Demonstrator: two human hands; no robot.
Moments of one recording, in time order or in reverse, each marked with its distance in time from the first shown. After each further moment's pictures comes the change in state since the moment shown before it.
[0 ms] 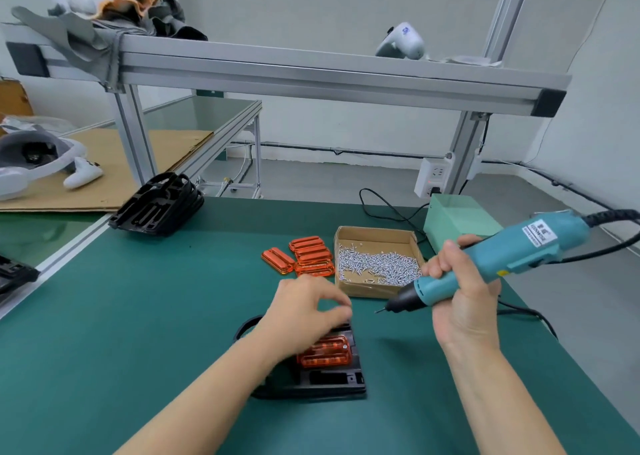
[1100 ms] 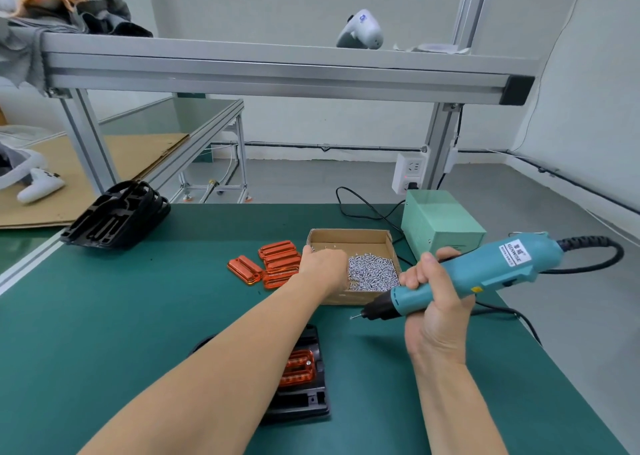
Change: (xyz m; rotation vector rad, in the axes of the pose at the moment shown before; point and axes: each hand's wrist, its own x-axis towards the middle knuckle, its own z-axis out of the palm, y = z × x) left_hand 0.140 0.008 0.065 0.644 -0.201 -0.120; right_hand 0.011 0.013 -0.025 0.072 0.123 -0.029
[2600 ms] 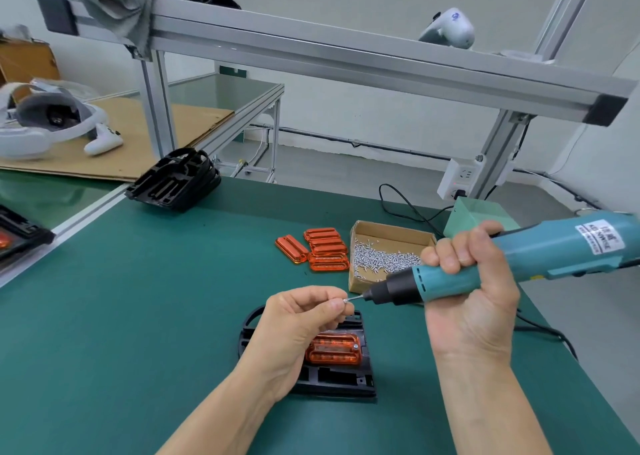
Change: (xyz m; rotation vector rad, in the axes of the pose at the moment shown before) left_hand -0.184 -0.044 -0.003 -1.946 0.266 -0.171; right_hand -0.047 -0.024 0.076 0.182 -0.287 0.134
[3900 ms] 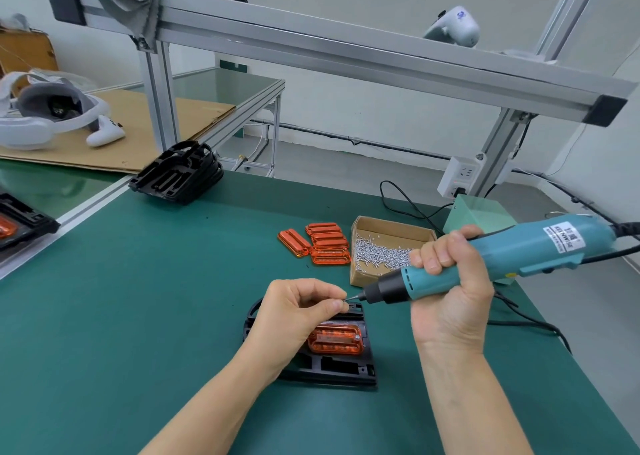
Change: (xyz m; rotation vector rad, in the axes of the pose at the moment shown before) left_hand 0.001 0.002 -0.012 0.385 -0.019 0.128; right_hand -0.004 0.019 -0.007 -0.036 0.049 -0.010
